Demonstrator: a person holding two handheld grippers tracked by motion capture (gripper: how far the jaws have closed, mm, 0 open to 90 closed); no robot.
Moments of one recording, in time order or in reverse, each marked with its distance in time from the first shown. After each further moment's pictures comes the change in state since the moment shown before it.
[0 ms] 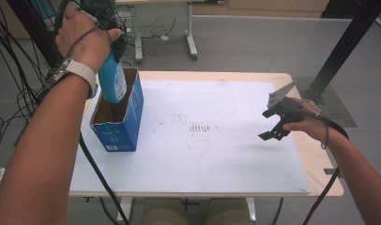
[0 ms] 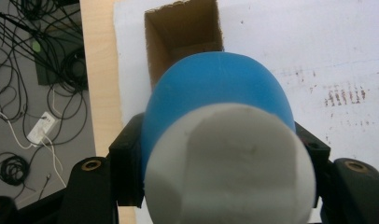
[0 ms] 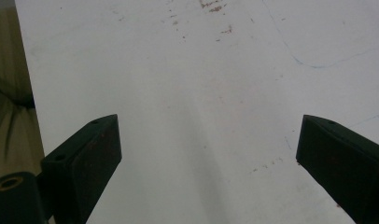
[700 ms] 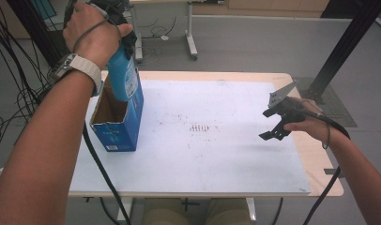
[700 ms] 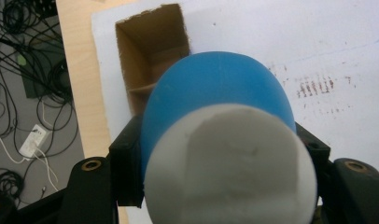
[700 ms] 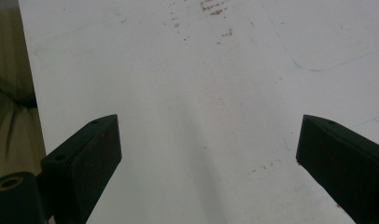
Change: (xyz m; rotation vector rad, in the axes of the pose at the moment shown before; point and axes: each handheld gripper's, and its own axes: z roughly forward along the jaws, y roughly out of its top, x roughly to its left) left arm -0.023 0.002 -0.020 -0.014 -0.044 0.054; right arm 0.001 0.001 -0.003 -0.009 -0.002 -0.013
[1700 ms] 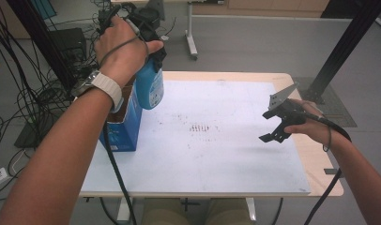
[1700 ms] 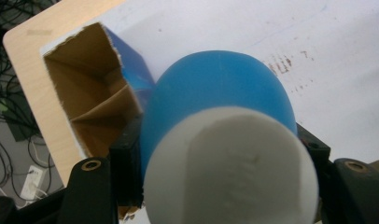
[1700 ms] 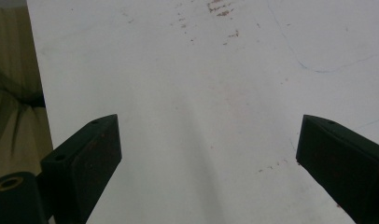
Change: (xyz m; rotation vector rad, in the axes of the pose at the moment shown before) left arm -0.062 -0.004 0.010 -0.013 -0.058 0.210; right arm 0.008 -0.001 -0.002 -0.004 -0.001 -0.005
